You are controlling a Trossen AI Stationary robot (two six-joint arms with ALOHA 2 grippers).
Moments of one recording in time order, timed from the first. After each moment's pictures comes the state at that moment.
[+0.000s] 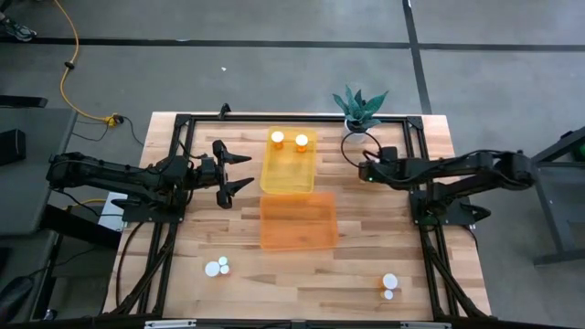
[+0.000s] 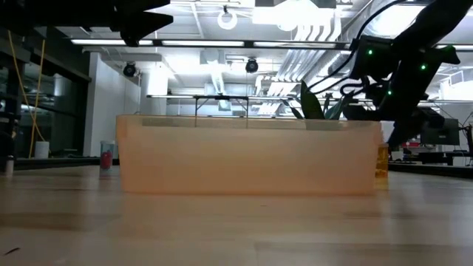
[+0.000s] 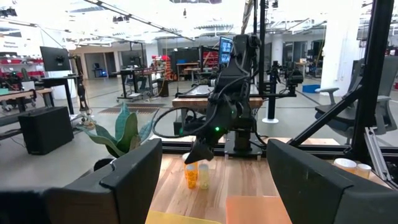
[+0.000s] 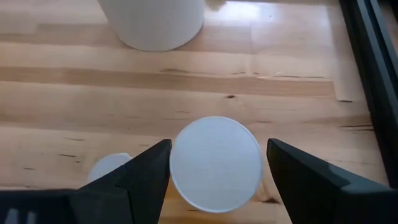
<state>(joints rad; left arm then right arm) 0.10 0.78 0.33 0.58 -0.19 0.08 -0.22 1.19 0.49 -0.57 0.68 1.18</state>
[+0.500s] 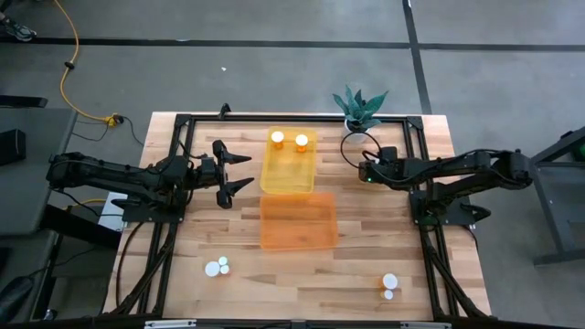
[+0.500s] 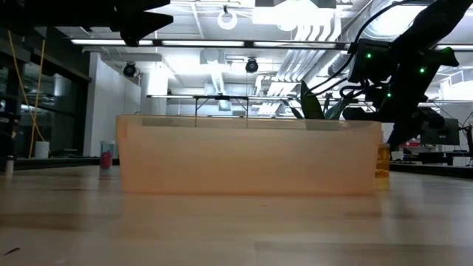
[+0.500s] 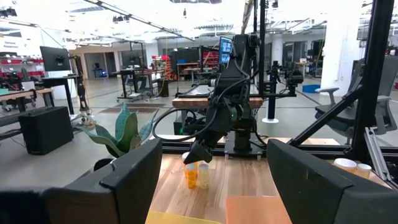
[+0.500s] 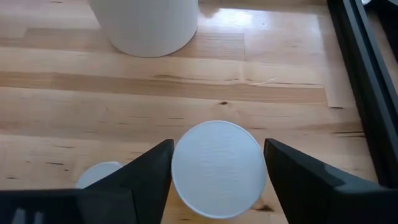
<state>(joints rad) 0.10 0.78 0.33 0.58 -0.19 0.08 -0.22 1.21 0.49 -0.57 0.72 1.18</state>
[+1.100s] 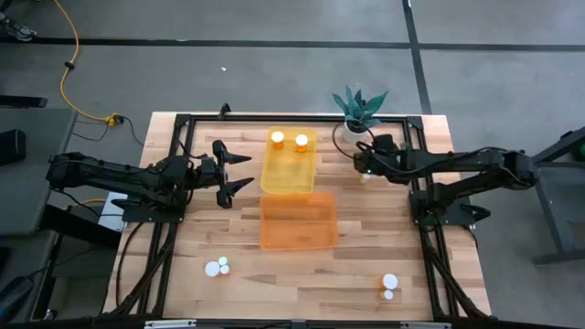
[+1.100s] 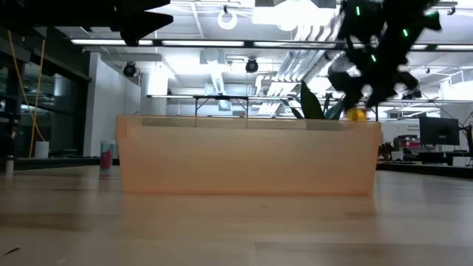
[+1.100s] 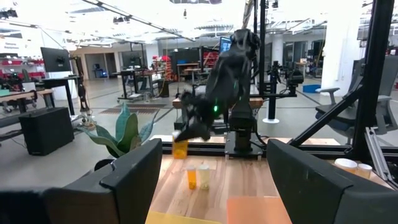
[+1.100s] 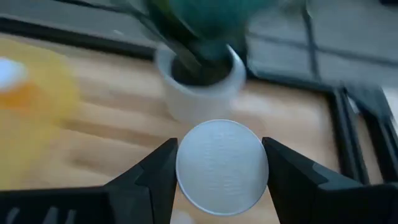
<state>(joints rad) 0.10 0.78 0.33 0.58 -0.19 0.08 -0.17 1.16 0.73 -0.71 0.84 0.96</state>
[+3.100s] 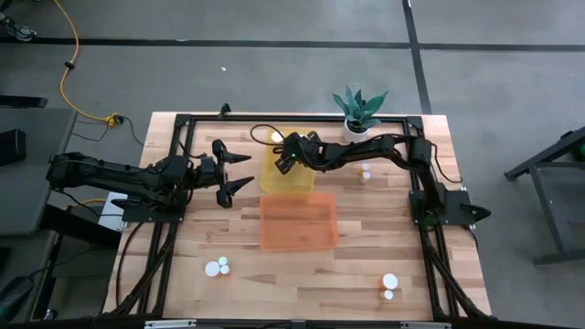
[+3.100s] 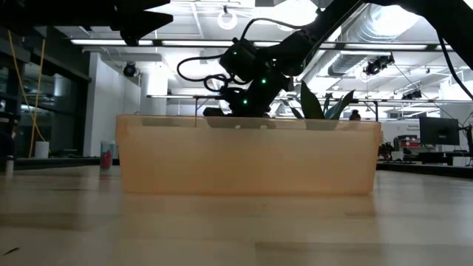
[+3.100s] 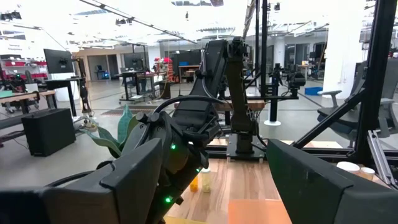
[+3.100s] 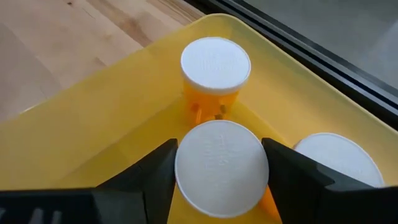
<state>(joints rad) 0.10 0.78 0.33 0.59 -0.19 0.08 -0.25 2.09 1.37 -0.03 0.45 0.34</state>
